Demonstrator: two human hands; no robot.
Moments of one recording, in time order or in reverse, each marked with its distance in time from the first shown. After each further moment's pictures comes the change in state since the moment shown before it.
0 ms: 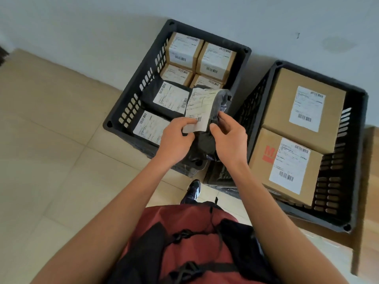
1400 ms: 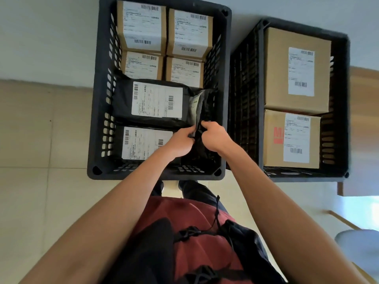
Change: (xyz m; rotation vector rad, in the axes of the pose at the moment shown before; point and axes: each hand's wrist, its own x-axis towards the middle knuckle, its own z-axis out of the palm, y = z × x) left_hand 0.136 -0.074 0.021 0.013 -0.860 -0.151; right_hand 0.091 0.023 0.083 -0.501 -0.246 0.656
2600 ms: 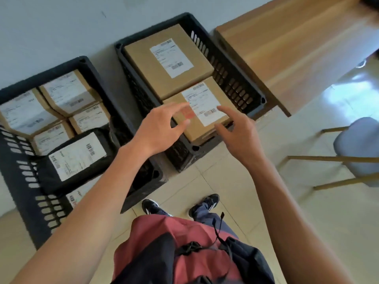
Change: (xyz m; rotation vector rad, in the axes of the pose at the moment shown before) left_hand -0.062 0.176 0.111 0.774 -0.035 0.795; right_hand -0.178 0.208 -0.062 0.435 0.920 -0.135
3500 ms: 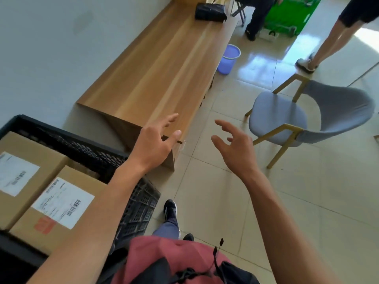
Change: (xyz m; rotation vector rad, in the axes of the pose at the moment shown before) left_hand 0.200 0.305 0.222 -0.099 -0.220 0.372; right_hand -0.025 0.247 -0.278 0.242 0.533 0.399
